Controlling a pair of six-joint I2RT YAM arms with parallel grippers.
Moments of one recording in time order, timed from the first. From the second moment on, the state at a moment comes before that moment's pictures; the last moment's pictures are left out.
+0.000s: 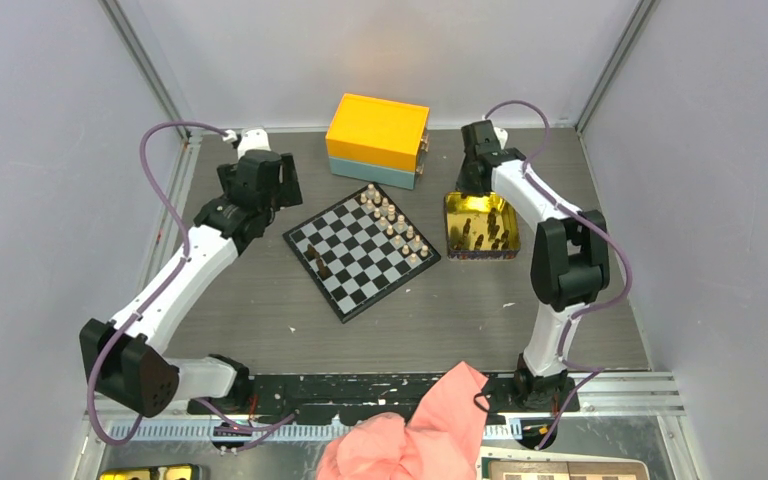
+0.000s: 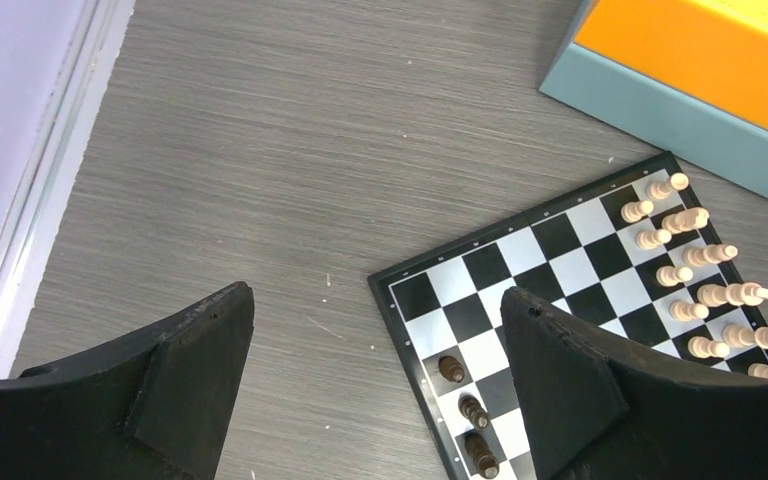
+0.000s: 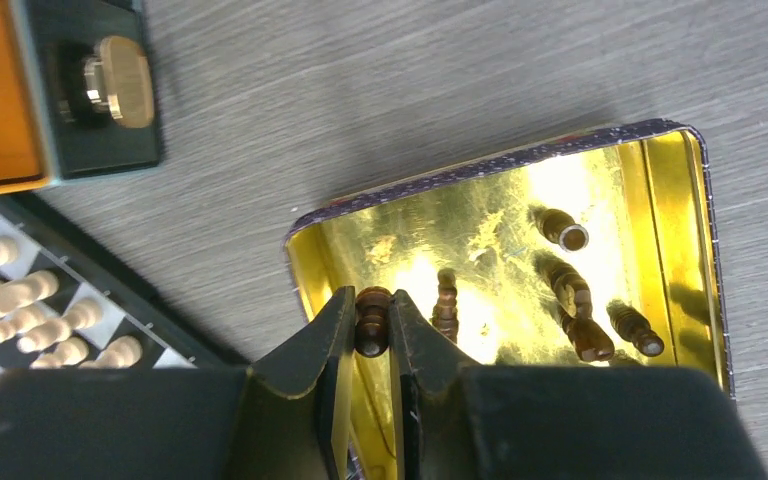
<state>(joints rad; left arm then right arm) -0.41 1.29 1.18 -0.47 -0.52 -0.34 0.24 1.89 1.51 -0.55 0.21 0.51</state>
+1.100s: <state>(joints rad) -0.36 0.99 1.03 -0.67 -0.60 -0.45 0.83 2.38 2.23 -0.86 0.14 0.42</state>
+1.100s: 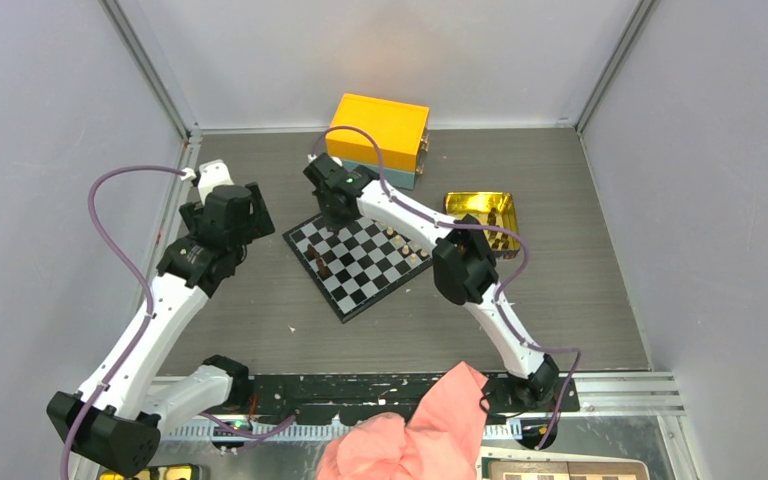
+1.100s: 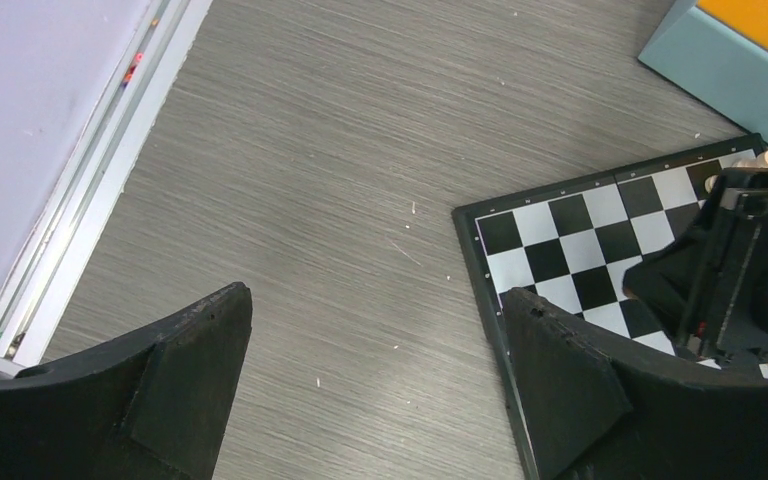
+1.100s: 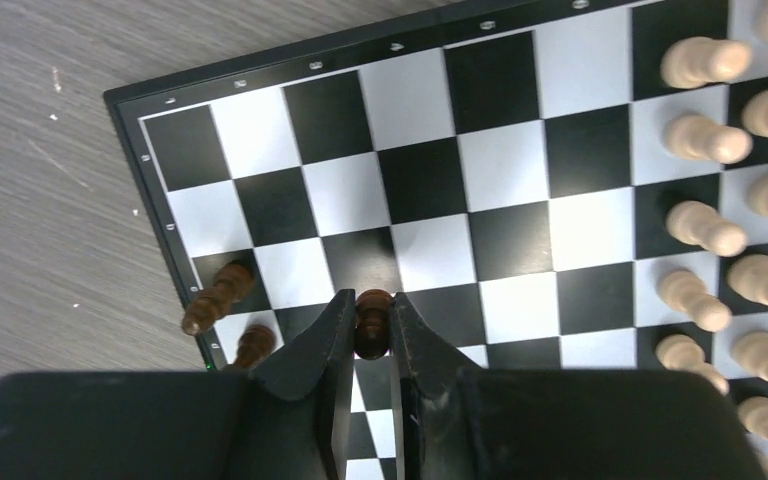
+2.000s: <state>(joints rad) -0.36 0.96 0.96 -0.67 -0.56 -0.47 0.86 2.47 2.27 -0.87 0.12 0.39</state>
